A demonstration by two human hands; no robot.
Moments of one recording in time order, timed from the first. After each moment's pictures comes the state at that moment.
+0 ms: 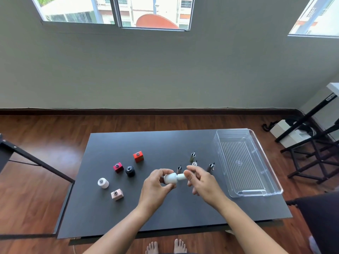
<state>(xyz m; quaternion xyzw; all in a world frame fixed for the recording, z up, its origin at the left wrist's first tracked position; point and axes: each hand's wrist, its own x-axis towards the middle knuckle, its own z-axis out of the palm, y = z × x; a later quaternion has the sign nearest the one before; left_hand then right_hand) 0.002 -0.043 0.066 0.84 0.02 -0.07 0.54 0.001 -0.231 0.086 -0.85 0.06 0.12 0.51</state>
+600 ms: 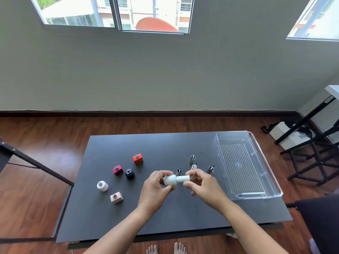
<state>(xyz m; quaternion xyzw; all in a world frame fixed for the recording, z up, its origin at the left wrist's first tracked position) 0.006 -0.043 0.067 0.85 0.01 -0.07 0.53 0.003 -0.239 0.082 -0.84 0.04 0.12 0.52</state>
